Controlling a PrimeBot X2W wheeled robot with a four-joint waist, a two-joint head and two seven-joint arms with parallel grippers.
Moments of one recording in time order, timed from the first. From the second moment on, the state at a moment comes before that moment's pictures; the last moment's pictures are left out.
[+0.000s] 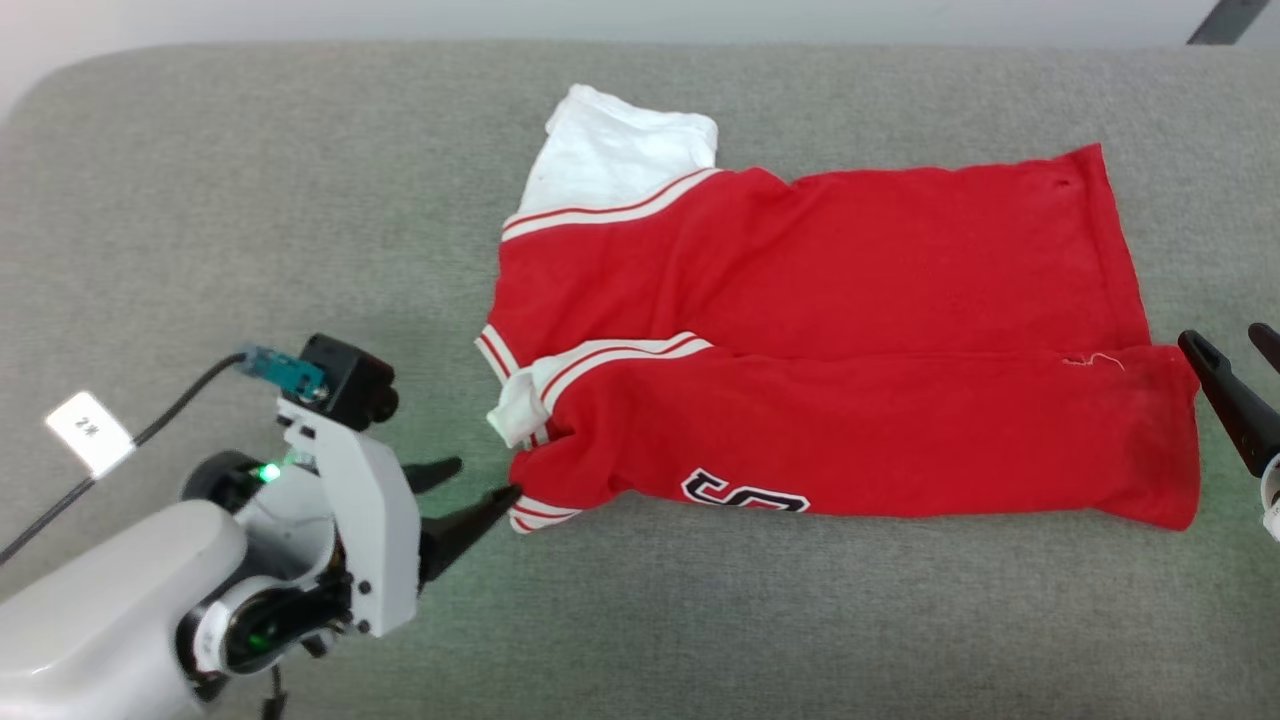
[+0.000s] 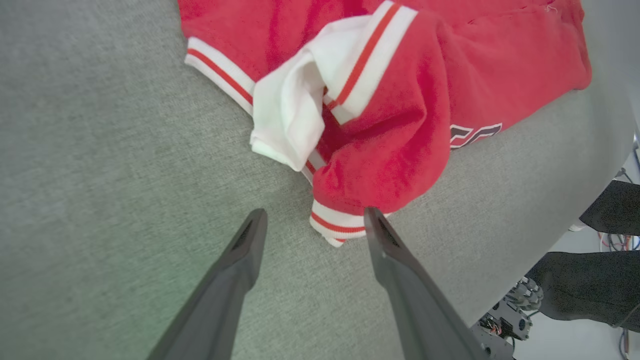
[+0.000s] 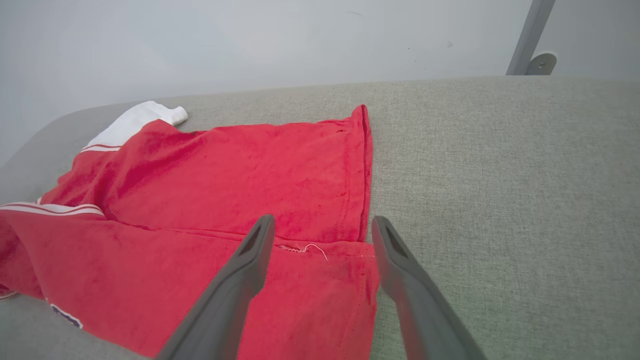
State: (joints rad) left arm -0.77 0.89 -1.06 -0.01 -1.32 0.06 0.35; right arm -0.30 -0.63 0.11 0.07 0.85 0.13 0.28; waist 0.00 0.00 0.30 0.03
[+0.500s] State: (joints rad) left arm -0.78 0.76 -1.07 0.24 -1.49 -0.05 0.48; right arm -0.31 -0.61 0.11 0.06 0.84 0.13 0.28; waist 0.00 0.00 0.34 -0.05
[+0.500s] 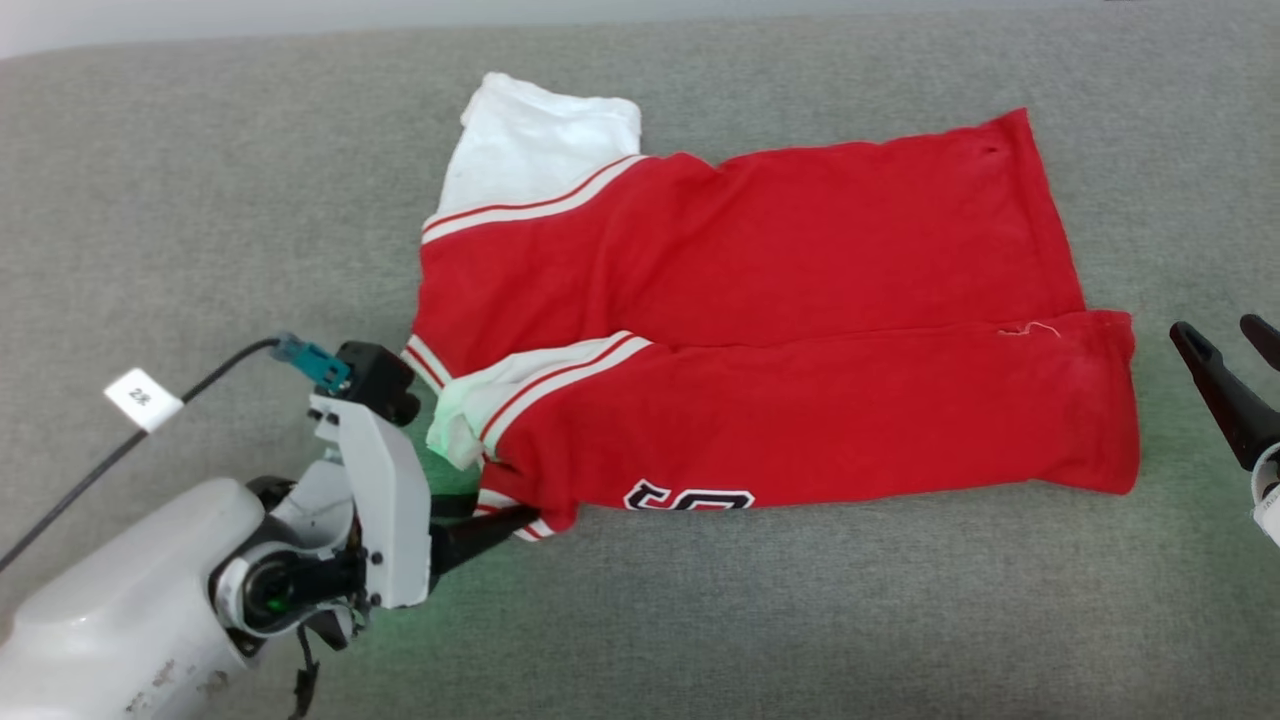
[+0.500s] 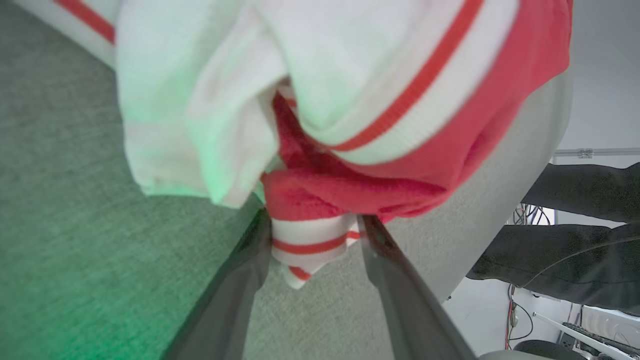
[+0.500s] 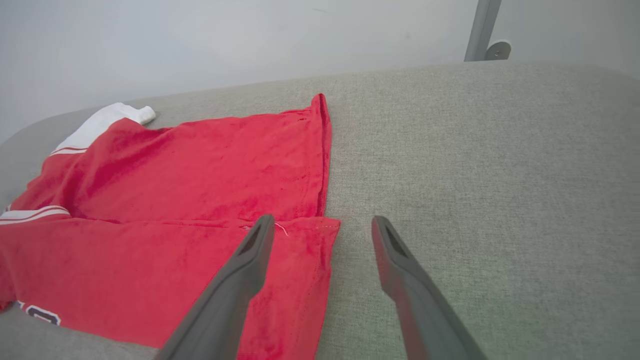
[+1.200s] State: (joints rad) left arm -0.78 0.74 -1.06 0.18 -1.40 -0.09 0.34; right arm -0.45 -0.75 0.33 0.10 0.83 0.13 0.80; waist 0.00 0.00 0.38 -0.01
